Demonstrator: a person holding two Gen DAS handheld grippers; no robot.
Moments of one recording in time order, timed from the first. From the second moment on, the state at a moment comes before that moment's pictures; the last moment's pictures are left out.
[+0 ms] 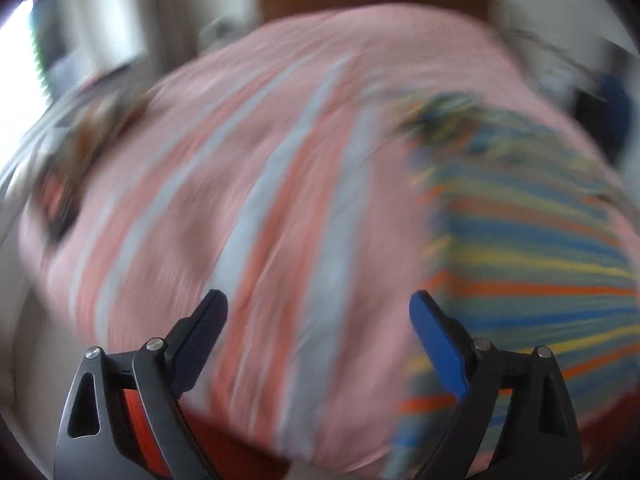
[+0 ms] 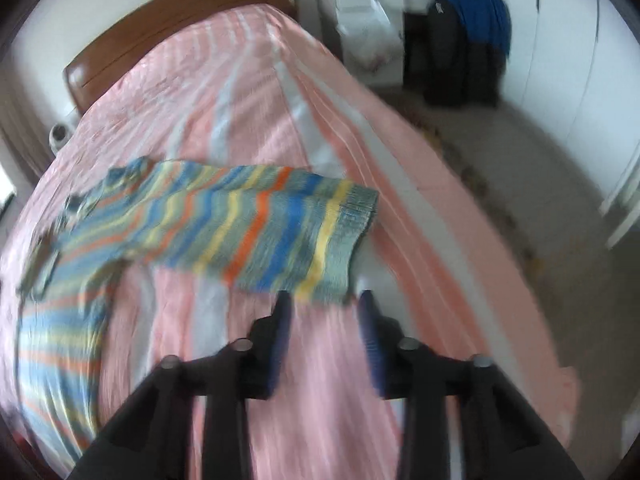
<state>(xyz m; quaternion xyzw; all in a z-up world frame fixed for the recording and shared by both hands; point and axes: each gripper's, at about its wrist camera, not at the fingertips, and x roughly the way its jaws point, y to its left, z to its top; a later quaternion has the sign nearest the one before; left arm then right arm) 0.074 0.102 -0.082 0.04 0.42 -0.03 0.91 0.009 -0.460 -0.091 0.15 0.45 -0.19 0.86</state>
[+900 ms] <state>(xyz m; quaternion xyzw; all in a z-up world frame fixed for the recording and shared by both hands) 0.316 0.134 -0.072 -0.08 0.43 0.04 0.90 -0.039 -0.338 -0.131 0.13 0.41 -0.09 0.90</state>
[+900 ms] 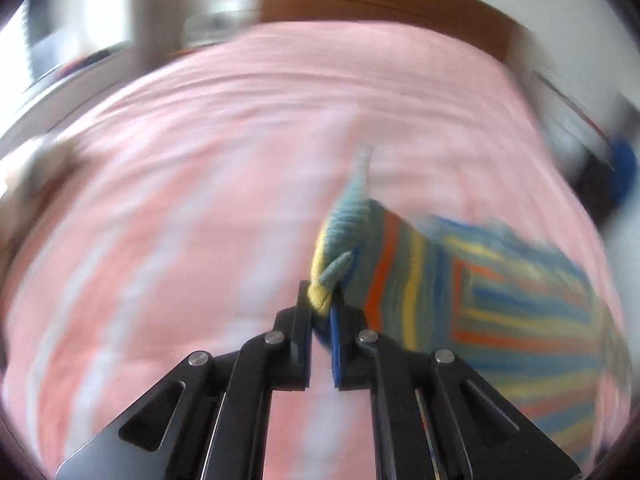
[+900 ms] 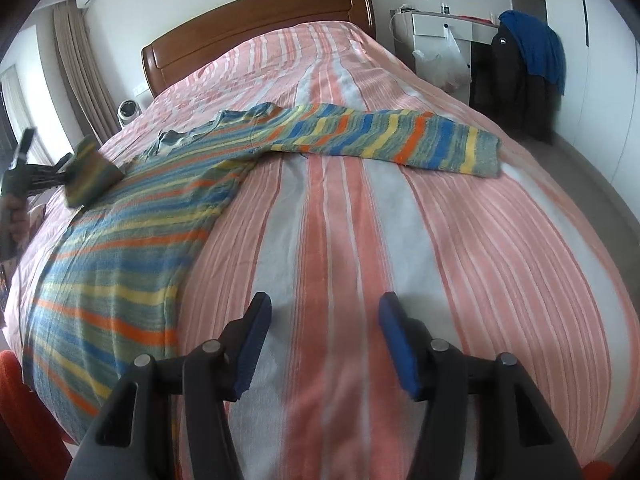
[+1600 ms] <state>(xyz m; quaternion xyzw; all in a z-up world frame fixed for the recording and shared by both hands) 0.287 0.238 -0.138 -0.17 0.45 0.16 0.86 -0.034 -0.326 -0.141 0.10 0.41 -0.10 0.90</state>
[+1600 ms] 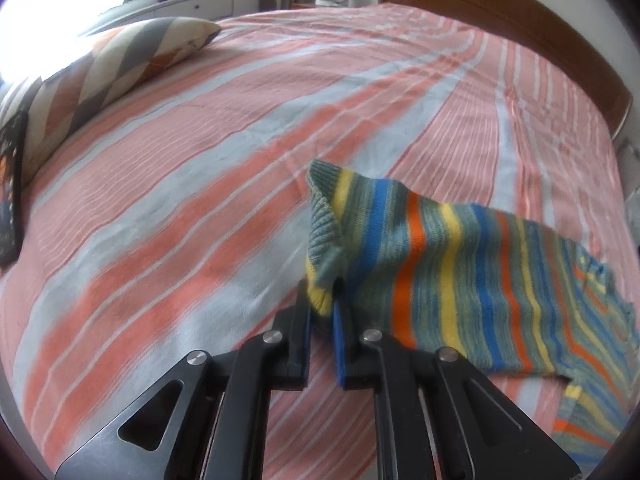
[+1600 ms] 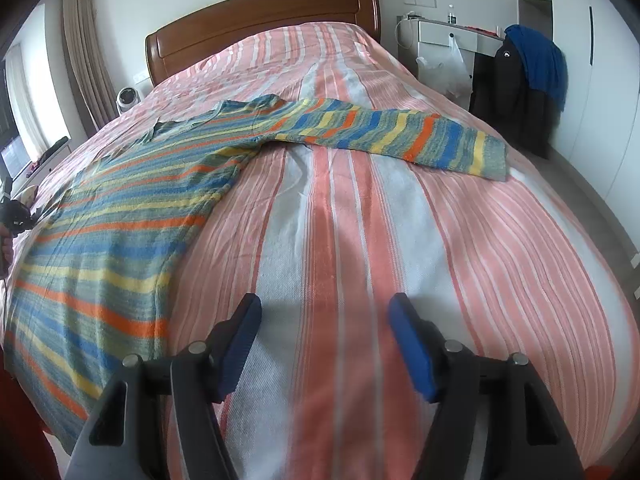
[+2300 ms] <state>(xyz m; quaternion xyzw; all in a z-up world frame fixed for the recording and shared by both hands) 0.272 0.259 -0.124 -0.15 0.44 0.16 0.87 -0.032 -0.319 -0.139 0.08 0.41 -0.10 0.90</state>
